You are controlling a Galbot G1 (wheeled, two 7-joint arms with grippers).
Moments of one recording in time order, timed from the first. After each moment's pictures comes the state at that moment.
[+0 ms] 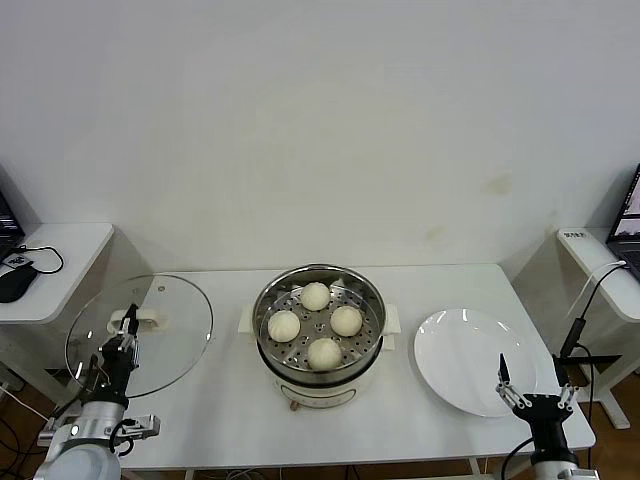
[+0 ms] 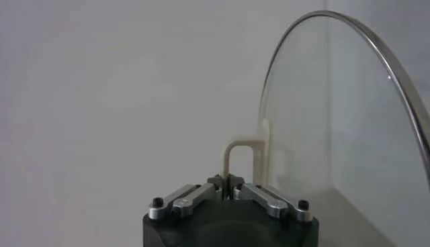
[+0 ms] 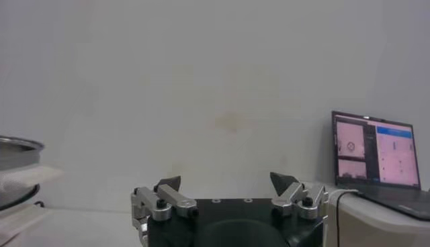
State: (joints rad) left arm 1.48 -1.16 -0.72 -1.97 1.21 0.09 -0.11; right arm -1.66 1.46 0.87 1.96 0.16 0.28 -0.10
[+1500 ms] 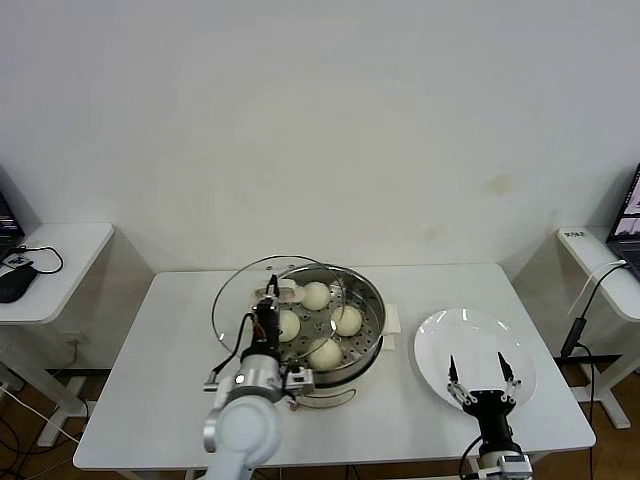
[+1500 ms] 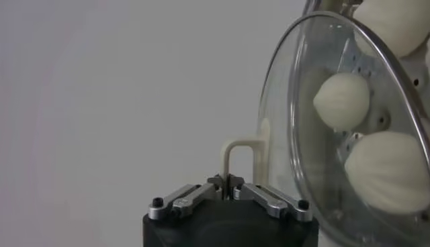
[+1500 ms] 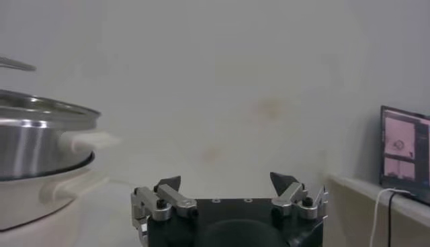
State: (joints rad) left arm 1.17 -1.48 -0.16 -1.99 1.57 0.37 0.27; right arm -1.60 1.51 0.71 1.90 -0.06 0.26 -0.03
